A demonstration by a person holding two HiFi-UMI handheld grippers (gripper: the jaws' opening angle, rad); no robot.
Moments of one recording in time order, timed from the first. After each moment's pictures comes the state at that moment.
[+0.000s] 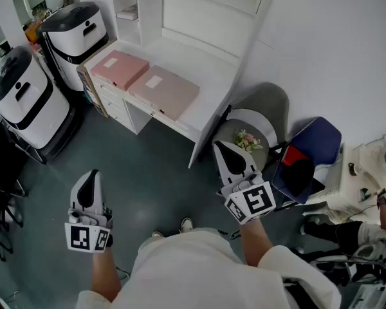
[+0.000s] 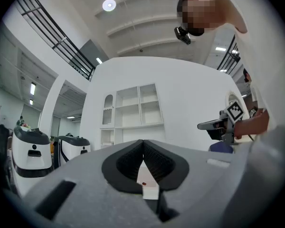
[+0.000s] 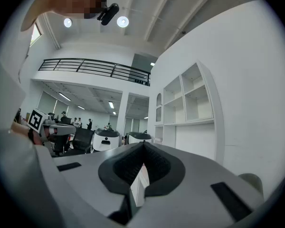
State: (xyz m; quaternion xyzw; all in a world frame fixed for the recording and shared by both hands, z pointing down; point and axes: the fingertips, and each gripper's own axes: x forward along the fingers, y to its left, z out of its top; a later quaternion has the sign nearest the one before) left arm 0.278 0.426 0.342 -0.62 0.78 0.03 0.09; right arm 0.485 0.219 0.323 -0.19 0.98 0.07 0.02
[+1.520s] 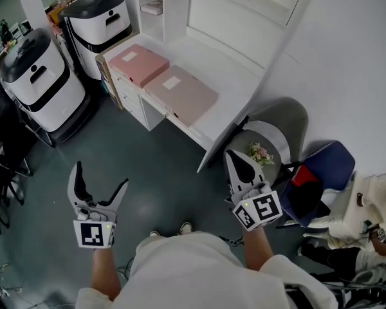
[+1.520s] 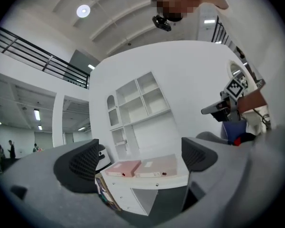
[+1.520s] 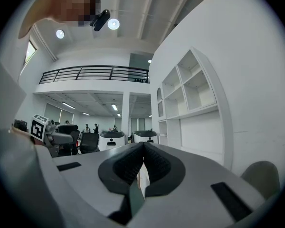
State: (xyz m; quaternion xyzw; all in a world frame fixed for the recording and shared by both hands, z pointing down) left arm 0.274 0.391 0.366 -0.56 0.81 -0.11 0.13; right arm 0.475 0.166 0.355 -0.15 0.99 0.01 0.02
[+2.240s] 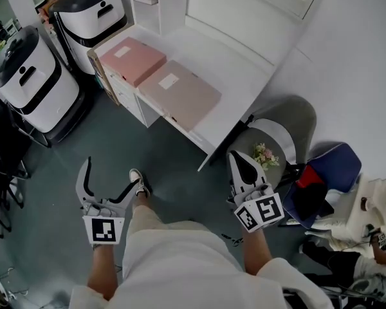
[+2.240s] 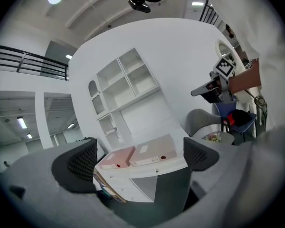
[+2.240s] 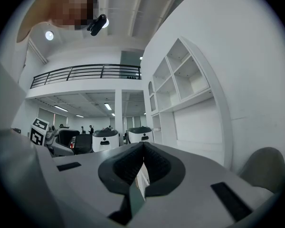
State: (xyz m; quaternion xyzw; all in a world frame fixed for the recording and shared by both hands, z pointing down) left arm 0.237 0.297 0.432 -0.59 0.77 -0.23 0.08; right arm 0.435 0.098 0.402 -0.18 0.98 -0.03 0.01
